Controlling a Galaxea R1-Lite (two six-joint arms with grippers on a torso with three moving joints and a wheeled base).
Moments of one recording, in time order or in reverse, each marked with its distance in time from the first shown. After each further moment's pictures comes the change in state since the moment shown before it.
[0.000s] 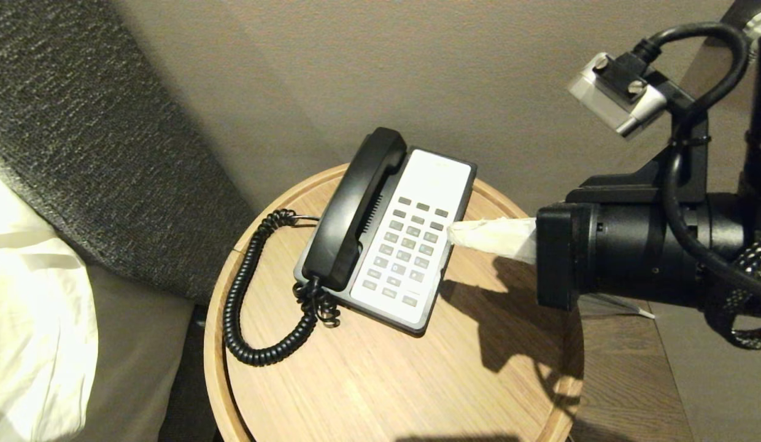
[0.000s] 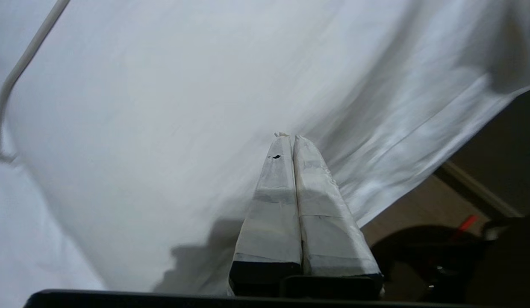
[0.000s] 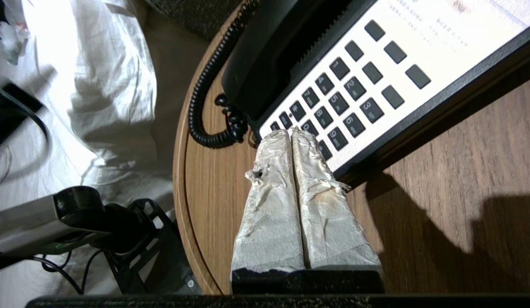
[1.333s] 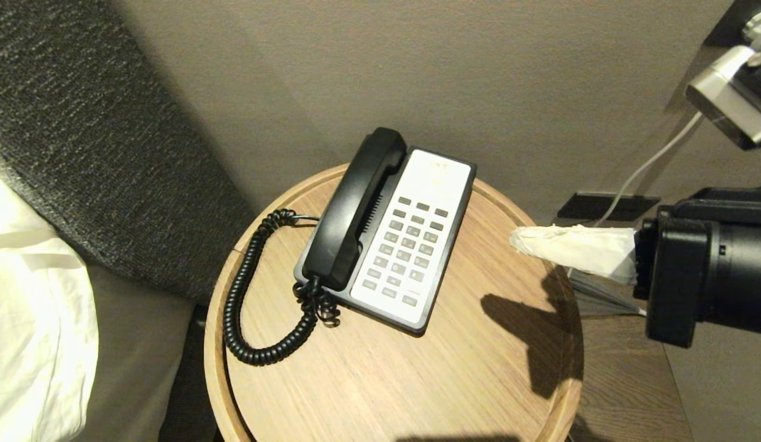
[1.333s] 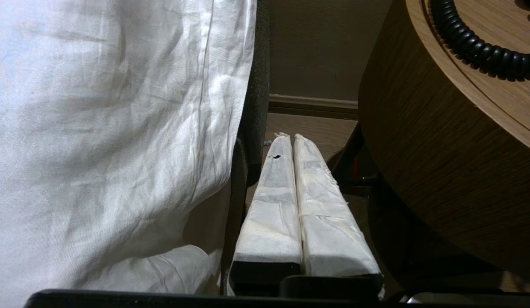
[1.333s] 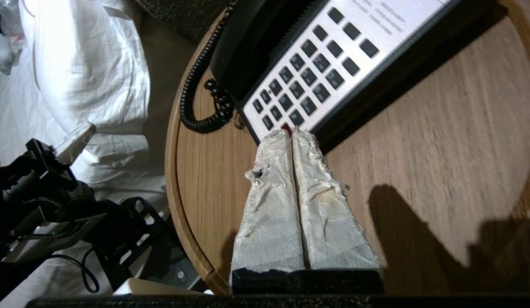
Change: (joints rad) left arm 0.076 -0.530 0.390 -0.102 -0.660 0.360; right arm -0.002 -0.167 0.142 -0.023 -0.044 -0.017
